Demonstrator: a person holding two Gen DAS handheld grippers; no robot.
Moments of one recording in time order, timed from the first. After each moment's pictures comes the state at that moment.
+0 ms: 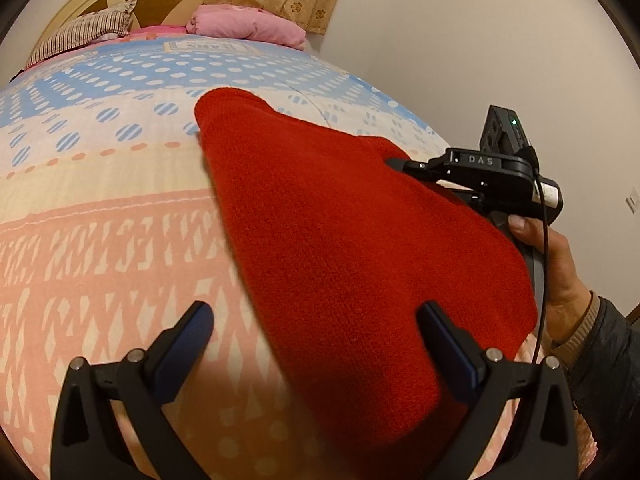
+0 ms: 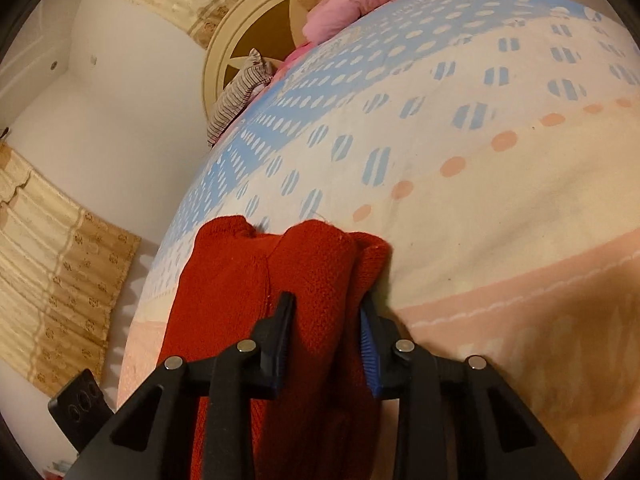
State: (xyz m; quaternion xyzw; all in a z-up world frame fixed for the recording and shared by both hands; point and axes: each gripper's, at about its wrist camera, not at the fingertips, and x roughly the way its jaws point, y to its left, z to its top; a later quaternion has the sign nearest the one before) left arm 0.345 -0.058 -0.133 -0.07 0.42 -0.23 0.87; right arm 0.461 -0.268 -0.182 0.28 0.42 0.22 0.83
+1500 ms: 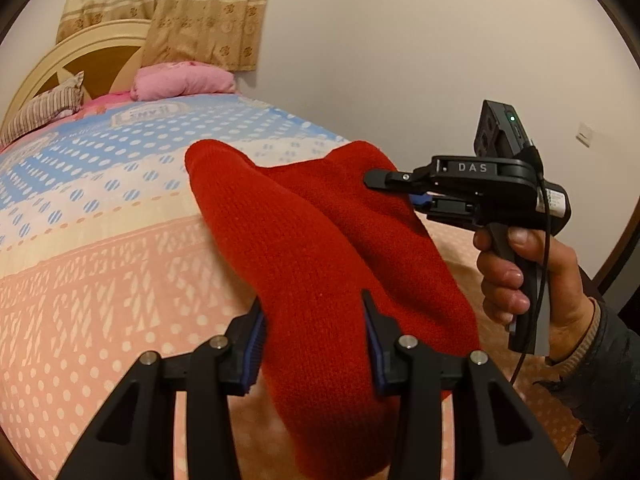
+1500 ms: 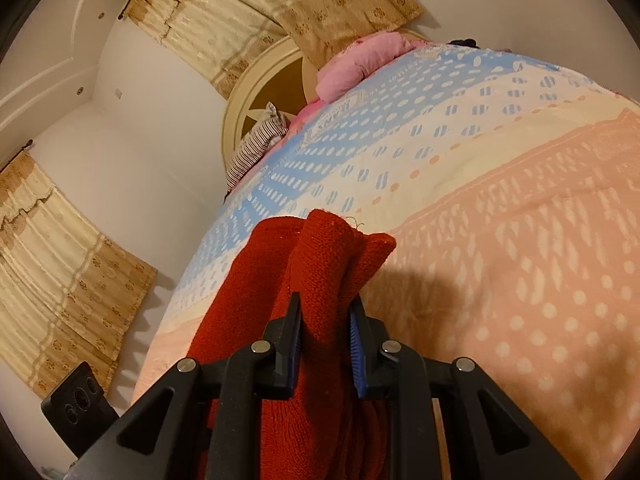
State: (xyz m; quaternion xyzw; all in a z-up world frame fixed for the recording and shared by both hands) left arm 0.234 -0.115 -0.063 0.01 0.34 -0.30 0.89; right arm 0.281 -0.308 -0.109 0.31 0.32 0.20 0.87
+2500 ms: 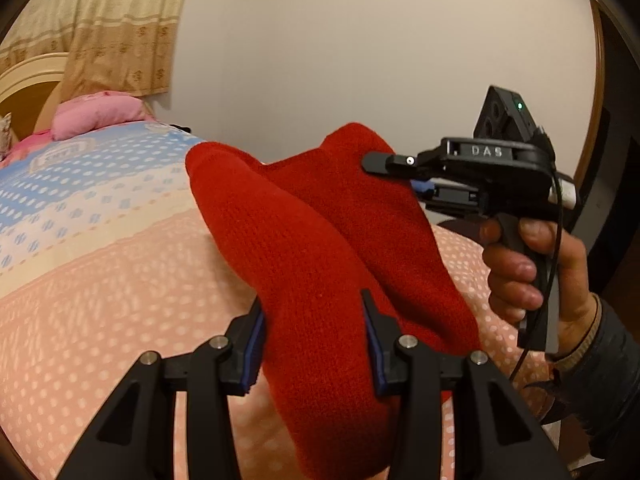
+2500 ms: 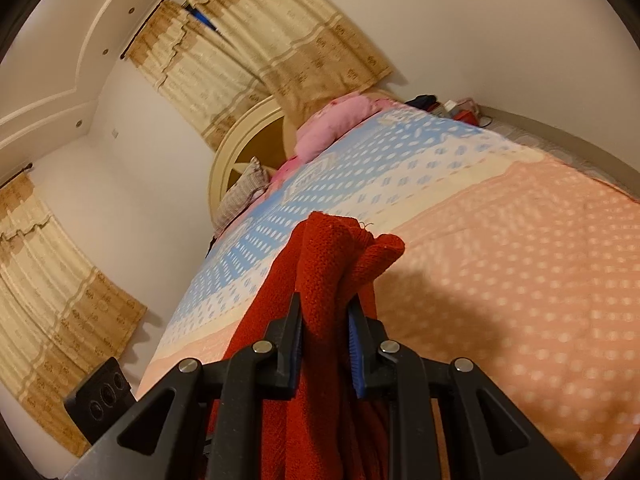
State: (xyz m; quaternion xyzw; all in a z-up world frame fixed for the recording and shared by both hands) left arm 0.199 -0.206 -0.046 0.03 0.31 -0.43 0.85; right arm 0.140 -0.416 -0.051 0.32 0.26 0.12 0.91
